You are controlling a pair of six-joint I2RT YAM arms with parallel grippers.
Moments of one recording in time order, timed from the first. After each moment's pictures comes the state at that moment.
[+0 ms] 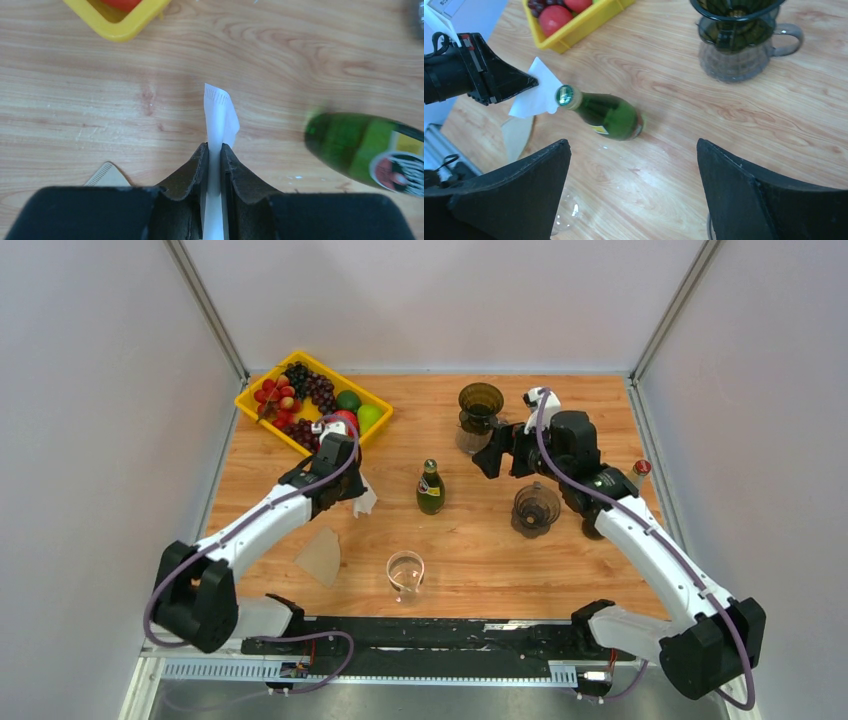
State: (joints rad) left arm -0.46 1.36 0.88 -0.41 -0.25 -0.58; right arm 0.42 1.14 1.02 -0.31 -0.21 0.29
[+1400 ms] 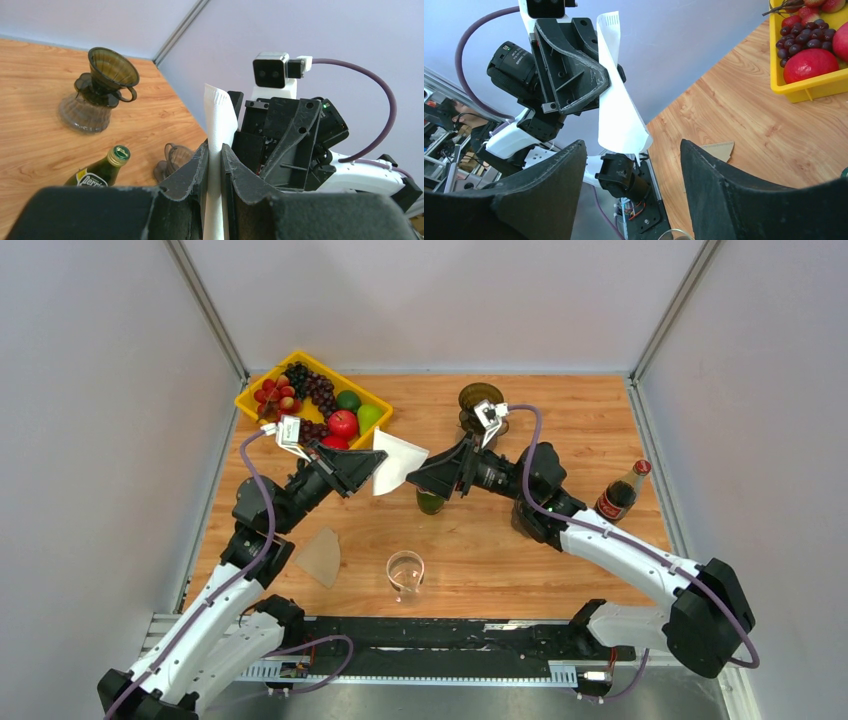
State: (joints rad) left arm -0.48 0.70 0.65 0.29 0.30 -0.83; right arm 0.73 1.21 0.82 0.59 -0.51 0.84
